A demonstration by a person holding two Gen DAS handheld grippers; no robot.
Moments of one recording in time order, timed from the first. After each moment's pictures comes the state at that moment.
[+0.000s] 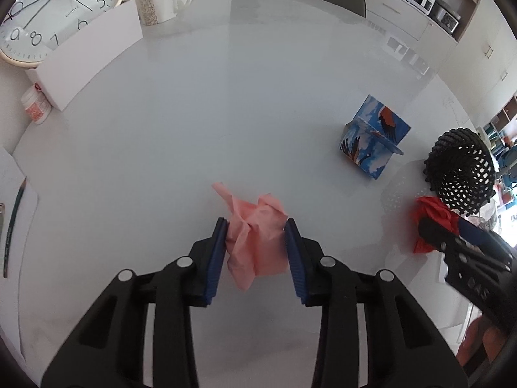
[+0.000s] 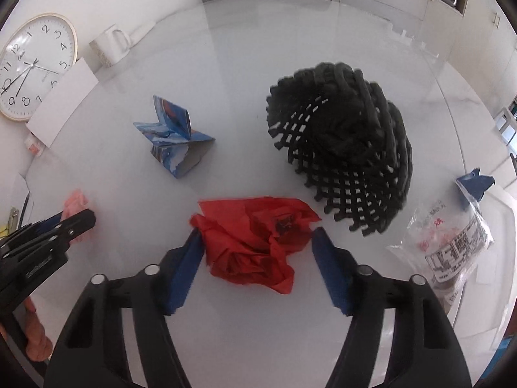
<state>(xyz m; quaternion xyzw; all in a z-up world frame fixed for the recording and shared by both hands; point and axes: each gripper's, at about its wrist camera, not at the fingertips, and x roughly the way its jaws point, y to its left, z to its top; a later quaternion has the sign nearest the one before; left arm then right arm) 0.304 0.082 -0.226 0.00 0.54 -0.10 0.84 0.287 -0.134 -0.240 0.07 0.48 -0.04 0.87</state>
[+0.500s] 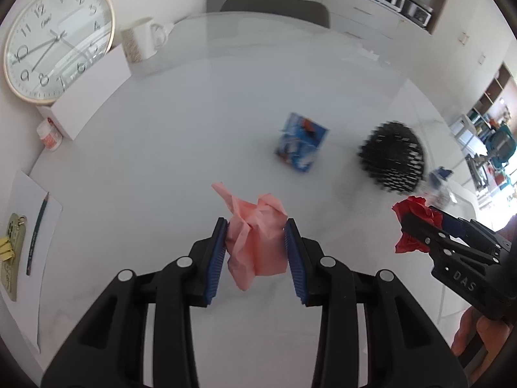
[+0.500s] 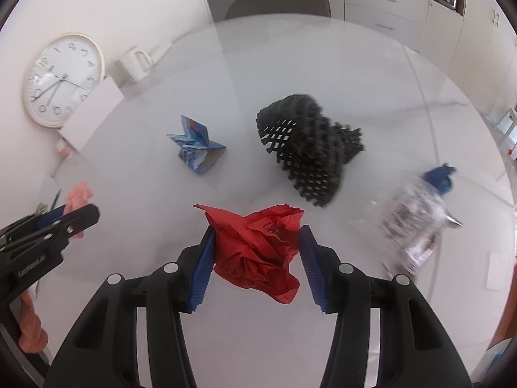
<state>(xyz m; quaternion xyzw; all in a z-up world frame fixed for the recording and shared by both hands) 0.252 0.054 -0.156 0.02 0.51 -0.14 0.85 0.215 -0.154 -0.185 0.09 0.45 -0.01 0.89</state>
